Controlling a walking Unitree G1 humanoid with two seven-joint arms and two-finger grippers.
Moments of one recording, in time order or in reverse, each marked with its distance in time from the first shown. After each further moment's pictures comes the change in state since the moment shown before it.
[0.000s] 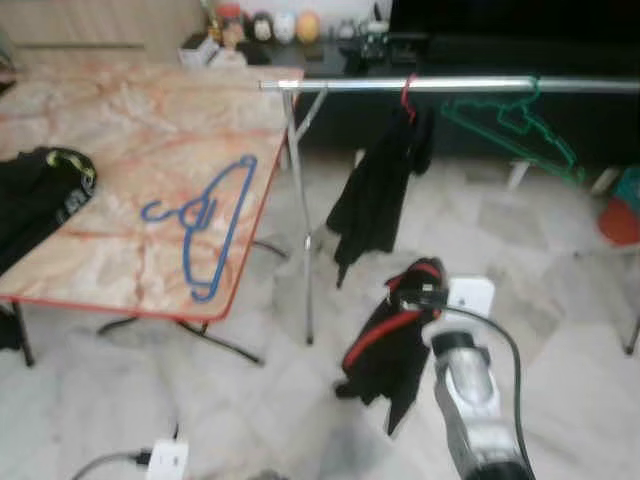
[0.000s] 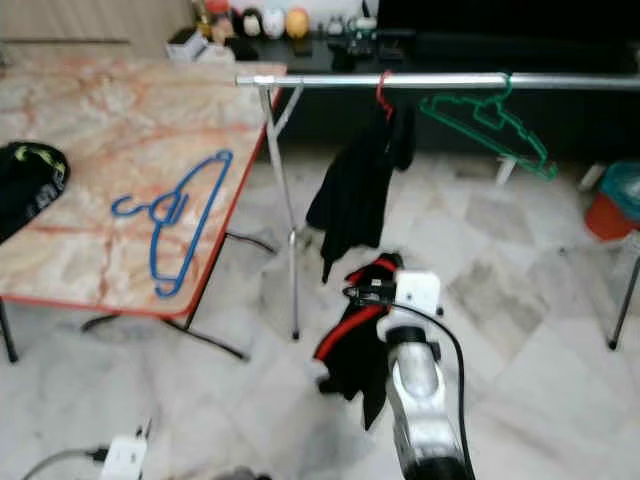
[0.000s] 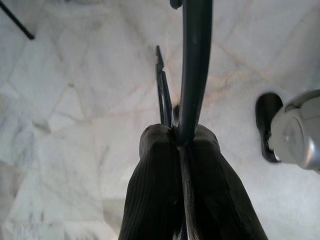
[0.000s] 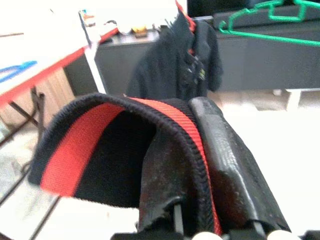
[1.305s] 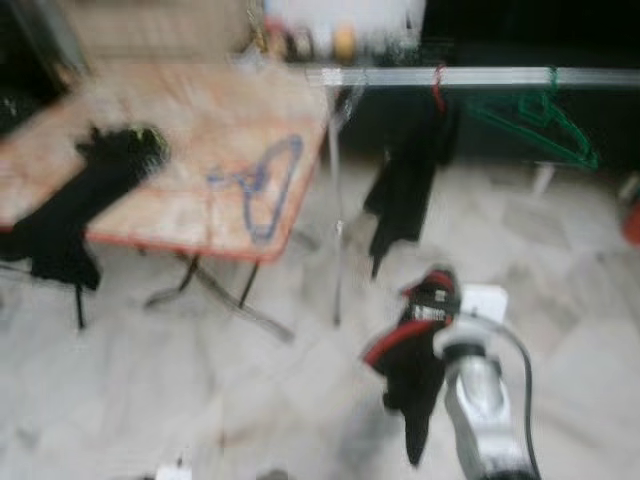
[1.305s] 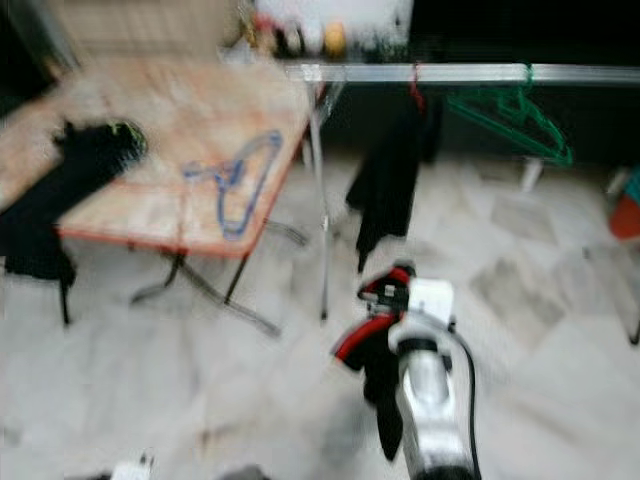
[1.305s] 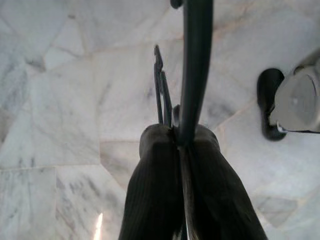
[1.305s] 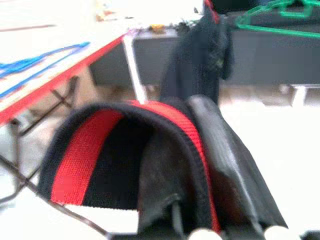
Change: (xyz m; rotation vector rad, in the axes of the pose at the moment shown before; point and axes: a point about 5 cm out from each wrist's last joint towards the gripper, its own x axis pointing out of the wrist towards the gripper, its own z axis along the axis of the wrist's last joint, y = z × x) left arm -0.002 0.005 -0.010 0.012 0.045 -0.006; right arm 0.002 0.004 0.001 0.021 -0.003 0.000
